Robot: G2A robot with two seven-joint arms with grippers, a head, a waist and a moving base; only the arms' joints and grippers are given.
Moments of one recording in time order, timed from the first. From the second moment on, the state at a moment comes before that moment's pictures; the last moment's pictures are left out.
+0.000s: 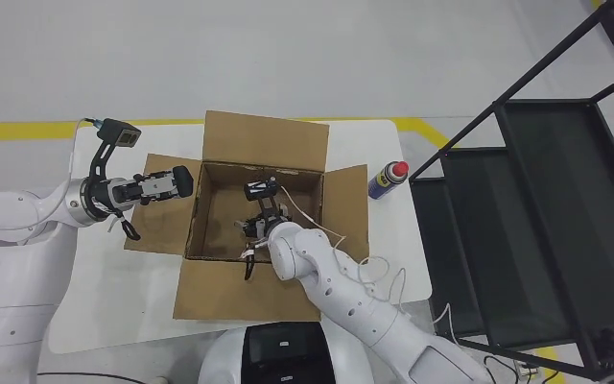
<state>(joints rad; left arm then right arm) 1.02 -0.95 -1.39 -1.42 -0.63 -0.43 -1.39 -1.11 -1.60 0.85 -1.41 -1.14 0.43 0.76</state>
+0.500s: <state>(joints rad) 1.02 -0.95 -1.39 -1.42 -0.63 -0.43 -1.39 -1.00 -1.64 0.81 -1.20 -1.06 0.47 0.78</state>
